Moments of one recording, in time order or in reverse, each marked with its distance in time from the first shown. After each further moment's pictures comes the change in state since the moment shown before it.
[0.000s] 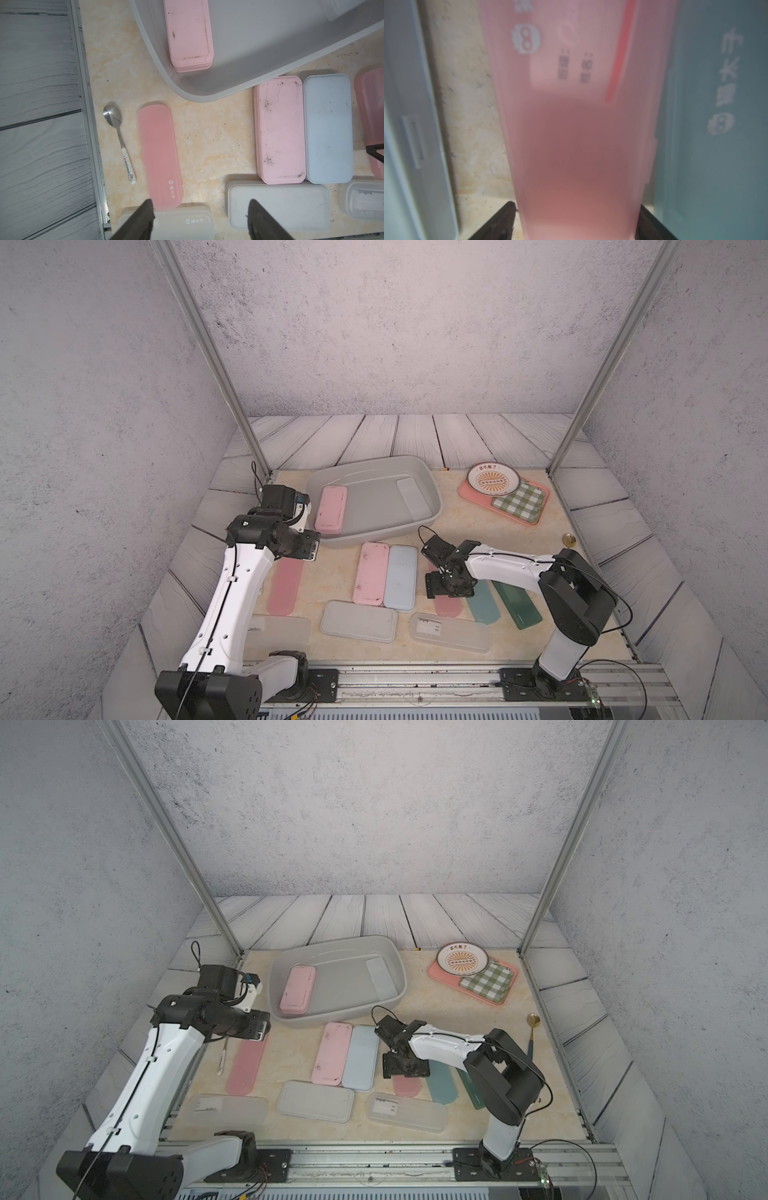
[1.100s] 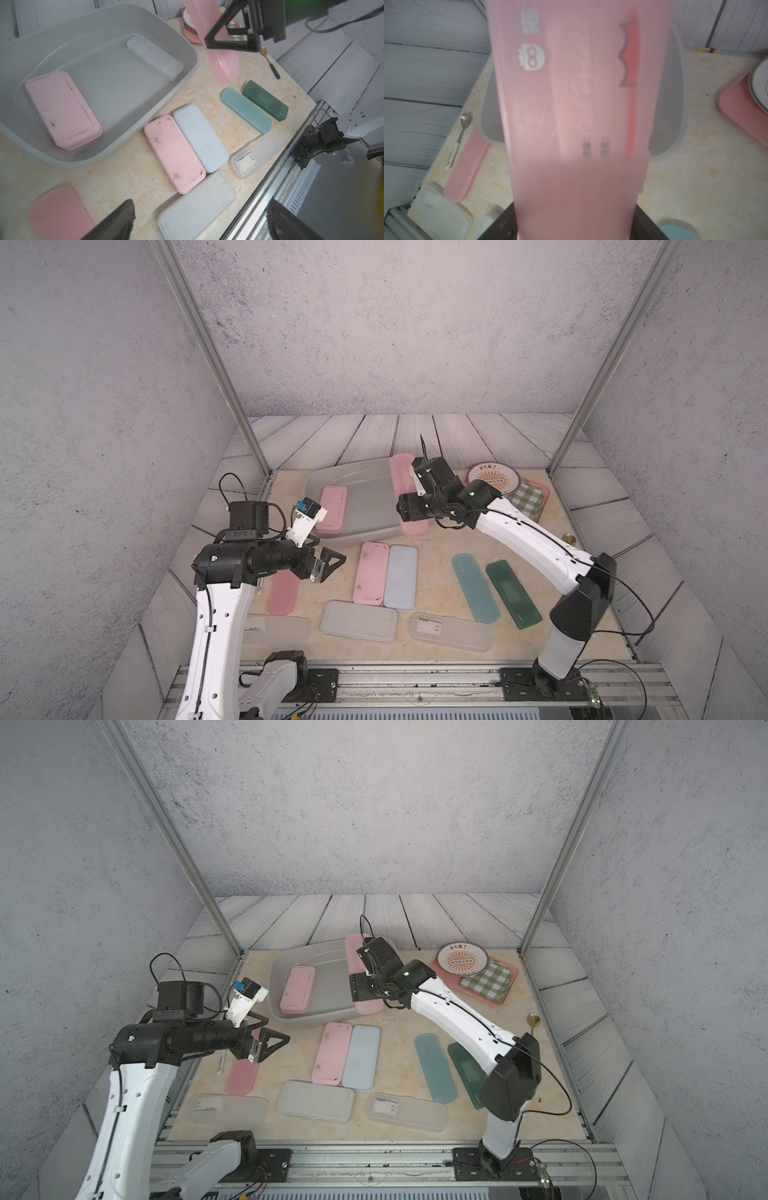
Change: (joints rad) left arm 0.122 -0.196 0.005 -0.063 0.712 0.324; right arm -0.037 0.113 0.848 -0.084 0.043 -0.318
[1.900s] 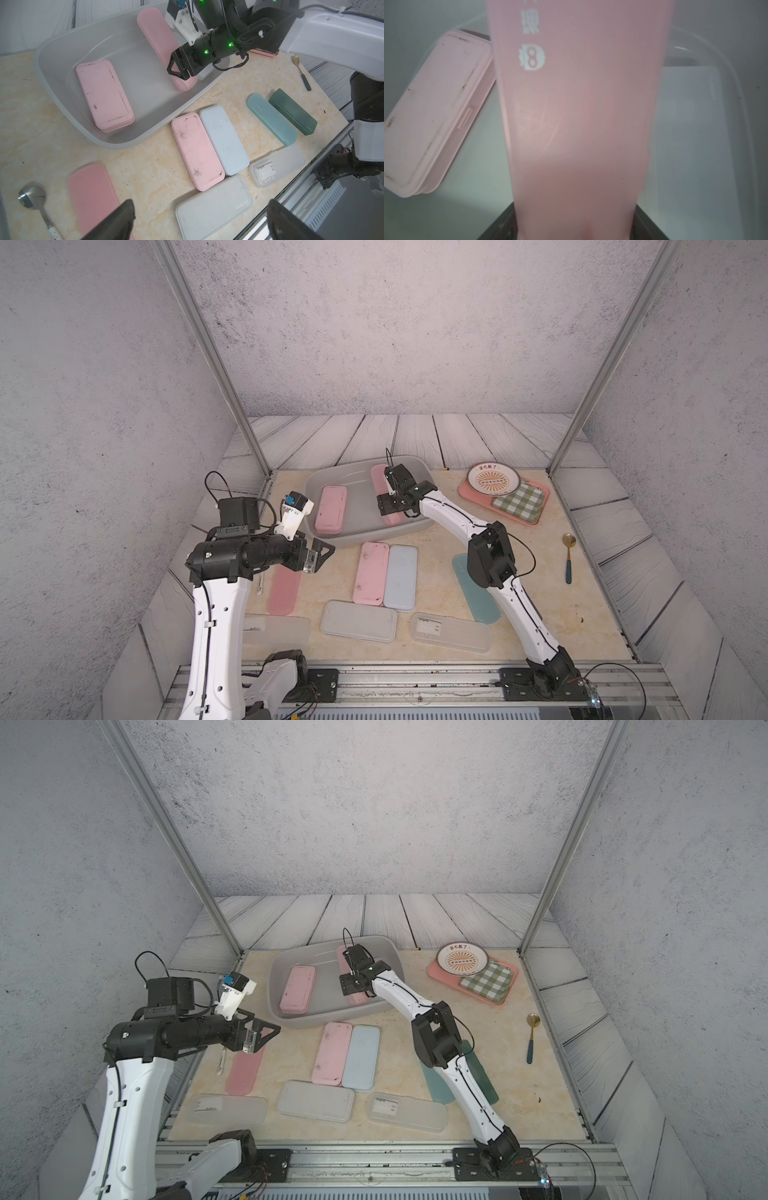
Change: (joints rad) left arm 0.075 0.020 0.024 0.016 -0.072 -0.045; right arm -0.082 0.715 0.481 0.150 -0.026 -0.137
